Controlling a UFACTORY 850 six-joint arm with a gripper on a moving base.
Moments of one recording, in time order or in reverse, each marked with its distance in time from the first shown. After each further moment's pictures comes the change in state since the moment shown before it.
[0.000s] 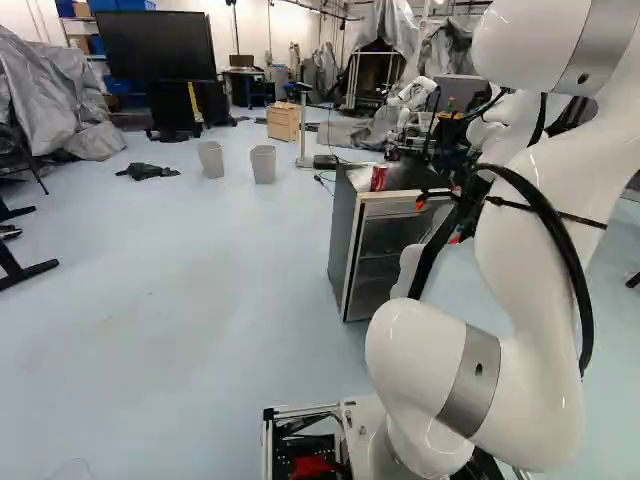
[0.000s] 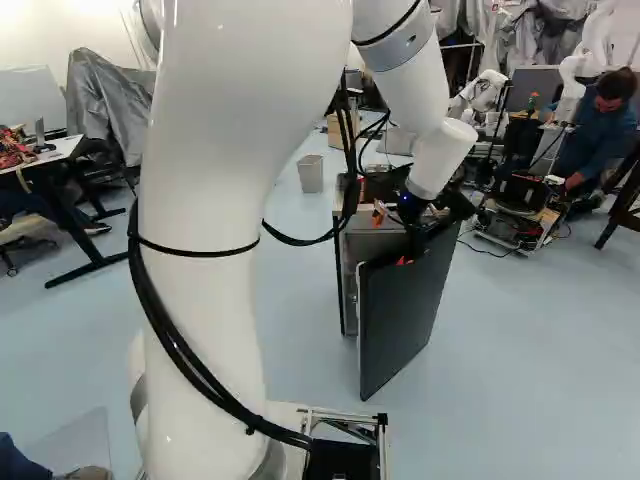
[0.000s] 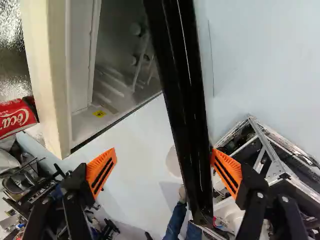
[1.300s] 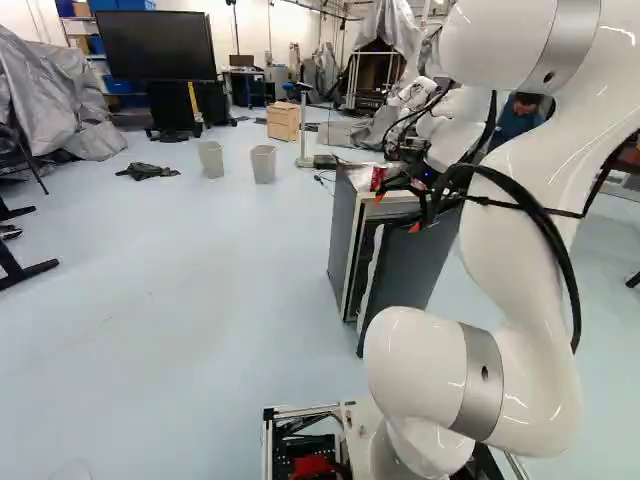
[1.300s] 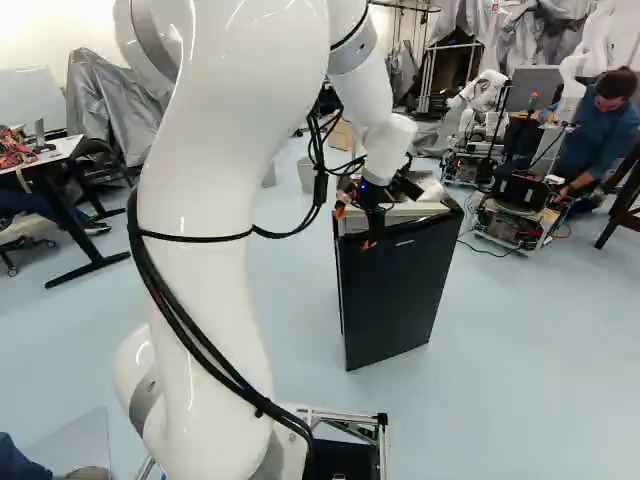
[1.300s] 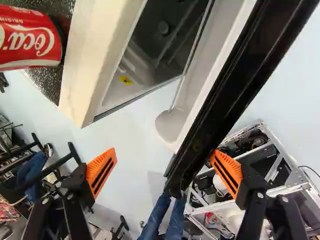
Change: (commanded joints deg) arm 13.0 -1.1 -1.6 0.0 0.0 0.0
